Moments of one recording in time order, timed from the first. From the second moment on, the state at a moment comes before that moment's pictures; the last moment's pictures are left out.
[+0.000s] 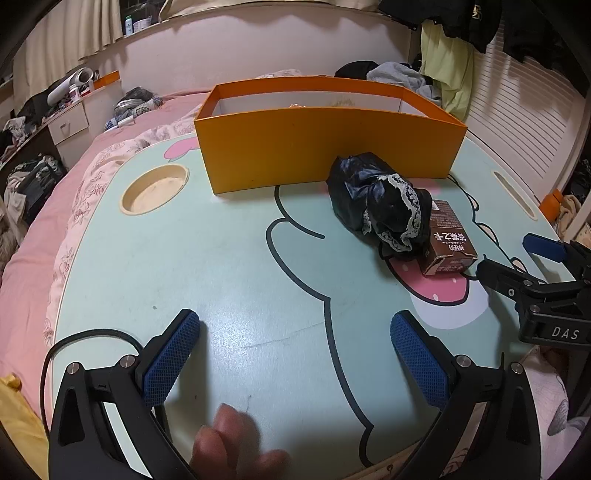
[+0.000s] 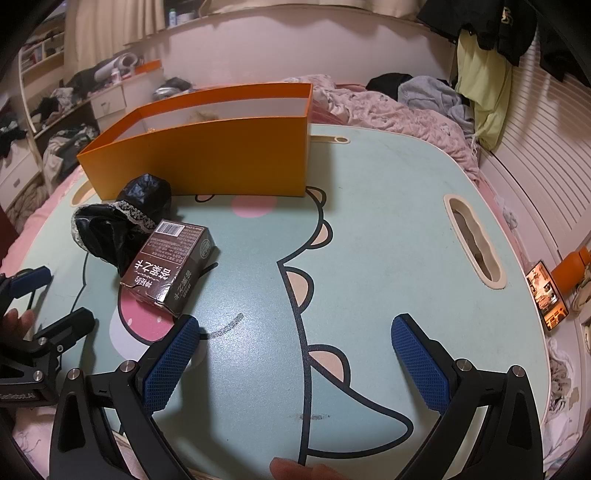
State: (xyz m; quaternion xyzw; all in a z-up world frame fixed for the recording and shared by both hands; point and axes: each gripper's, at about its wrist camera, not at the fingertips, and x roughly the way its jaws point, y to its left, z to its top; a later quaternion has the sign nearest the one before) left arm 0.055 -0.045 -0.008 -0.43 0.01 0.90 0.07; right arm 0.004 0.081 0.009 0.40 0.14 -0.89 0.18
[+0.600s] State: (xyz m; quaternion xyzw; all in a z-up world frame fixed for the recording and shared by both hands) left arm 0.054 -0.044 -0.007 -0.44 0.01 0.89 0.07; right arm 0.005 0.081 0.009 0.40 0.14 -0.89 0.18
